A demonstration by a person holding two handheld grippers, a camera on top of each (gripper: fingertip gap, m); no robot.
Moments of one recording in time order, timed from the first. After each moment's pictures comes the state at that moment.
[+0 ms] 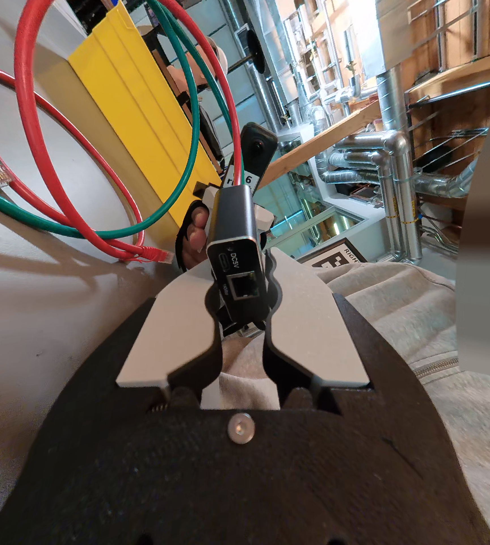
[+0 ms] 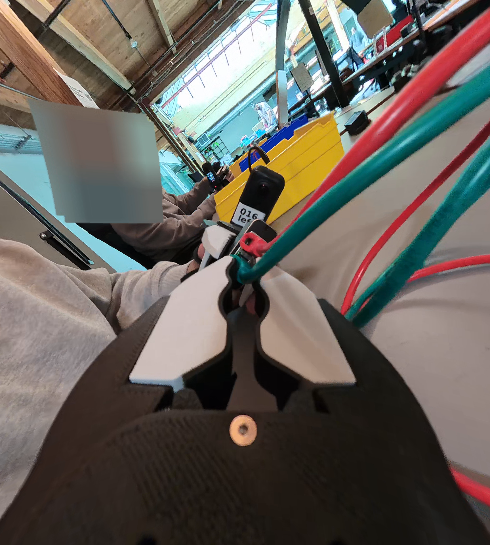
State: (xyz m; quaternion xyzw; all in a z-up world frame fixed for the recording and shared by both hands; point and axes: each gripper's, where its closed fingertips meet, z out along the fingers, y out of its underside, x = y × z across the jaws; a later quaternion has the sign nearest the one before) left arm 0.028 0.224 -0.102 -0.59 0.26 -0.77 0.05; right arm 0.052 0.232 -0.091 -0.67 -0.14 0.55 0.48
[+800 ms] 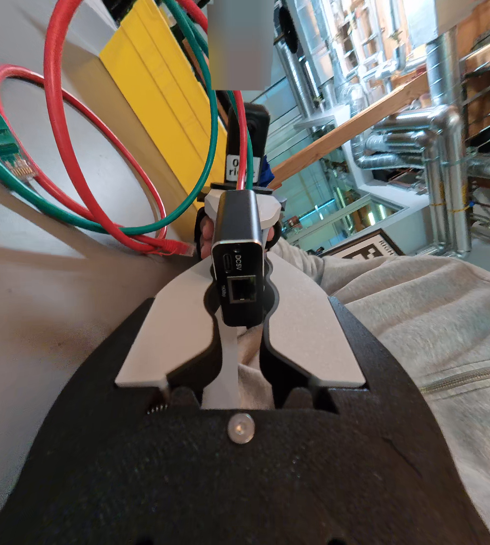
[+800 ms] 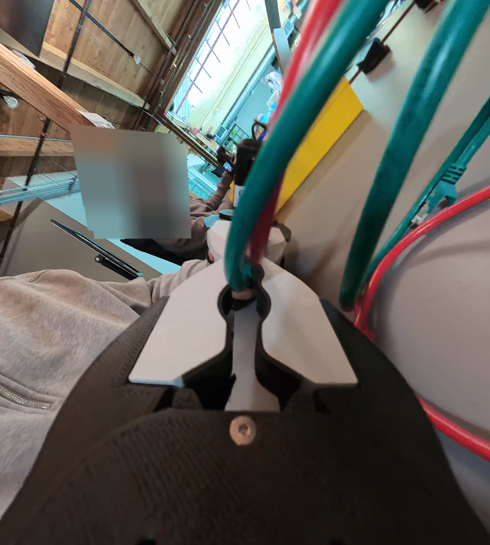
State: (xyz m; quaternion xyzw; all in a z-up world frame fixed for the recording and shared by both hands) left arm 0.033 0.223 -0.115 -0.62 0.29 -0.73 0.08; right arm 0.052 0.231 -0.104 -0.68 -0.07 0.62 0.38
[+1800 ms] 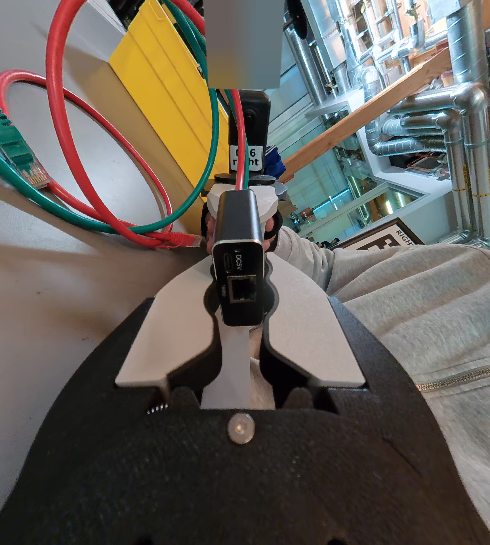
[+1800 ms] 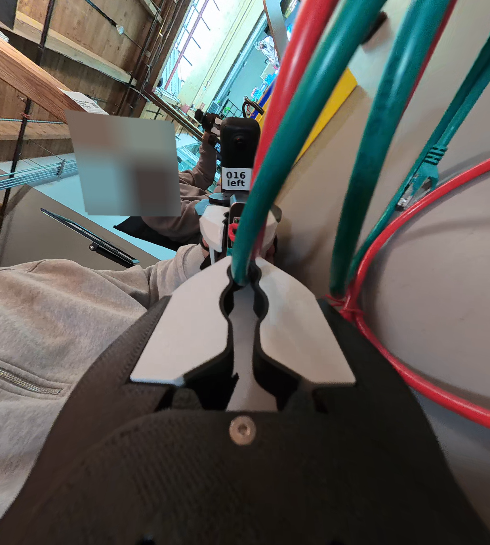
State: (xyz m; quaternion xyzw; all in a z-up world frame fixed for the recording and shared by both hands) left arm 0.029 0.227 -0.118 -0.63 0.31 -0.71 0.09; right arm 0.059 0.228 -0.114 -0.70 -0.09 0.61 0.35
